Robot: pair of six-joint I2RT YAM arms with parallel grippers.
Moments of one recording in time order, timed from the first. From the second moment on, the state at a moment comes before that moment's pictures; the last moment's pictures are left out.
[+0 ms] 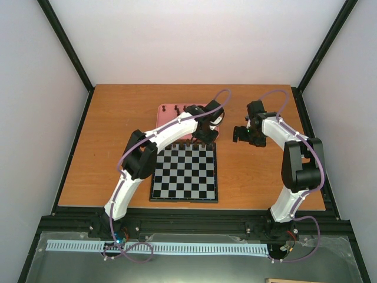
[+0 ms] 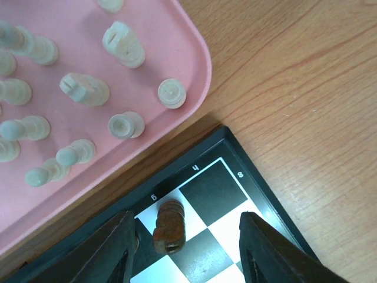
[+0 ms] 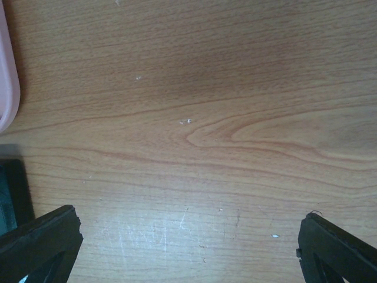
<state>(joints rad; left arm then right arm) -0.79 2.29 2.05 -1.01 -0.04 -0.18 0.16 1.77 1.23 -0.74 -0.08 0.28</state>
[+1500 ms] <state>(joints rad) -0.42 2.21 1.92 -0.96 -0.16 -0.27 0.16 1.80 1.35 -0.81 -0.07 0.28</state>
